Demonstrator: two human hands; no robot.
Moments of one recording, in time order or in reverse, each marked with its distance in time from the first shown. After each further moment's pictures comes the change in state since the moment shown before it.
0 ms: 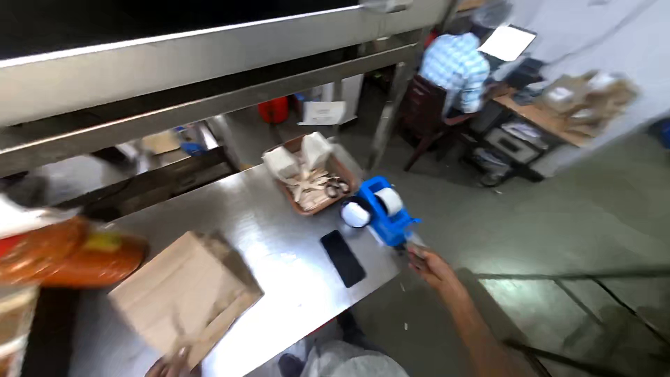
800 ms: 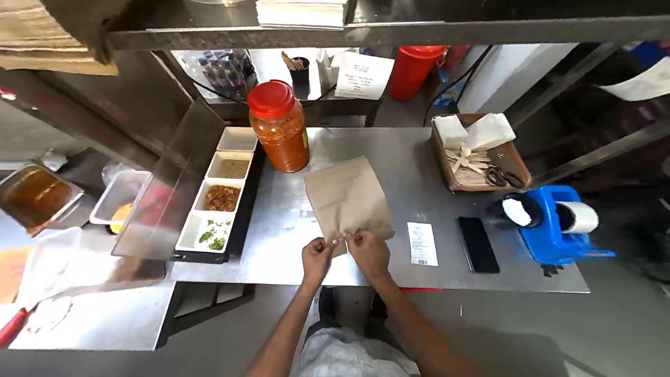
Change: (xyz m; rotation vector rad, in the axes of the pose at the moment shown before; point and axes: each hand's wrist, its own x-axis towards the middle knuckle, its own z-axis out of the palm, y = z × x) left_hand 0.000 -0.003 -0.005 -0.251 0.008 -0.054; right_hand -0.245 0.223 0.406 -1.405 -0.308 -0.655
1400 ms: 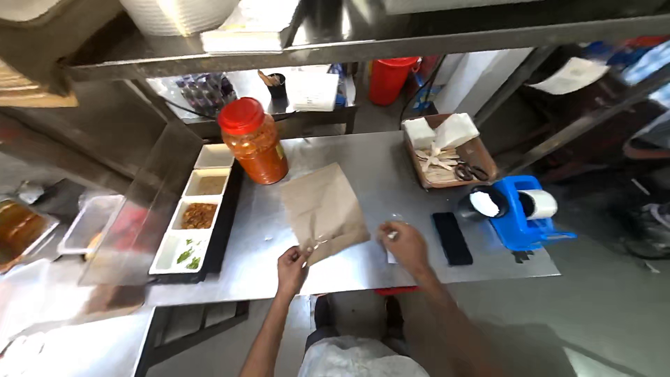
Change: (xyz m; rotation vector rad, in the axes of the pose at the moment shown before) left_hand -0.006 0.006 -0.009 0.058 -0.011 0.046; right_hand 0.025 0.112 -0.106 0.132 0.114 -0.229
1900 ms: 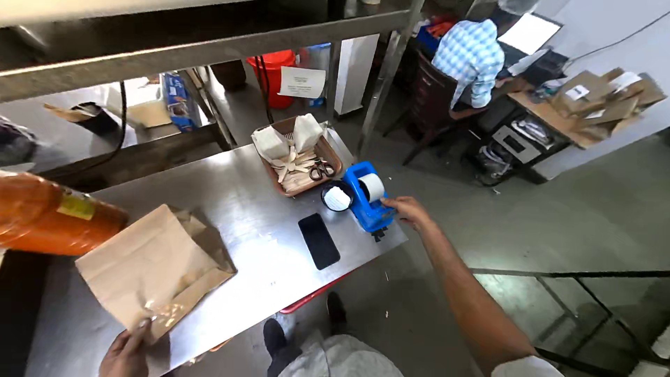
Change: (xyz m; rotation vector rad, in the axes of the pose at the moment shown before) left_hand -0.003 -0.014 0.031 -0.075 0.192 -0.068; right_hand 0.023 0.328 -0.267 0.547 0.105 0.656
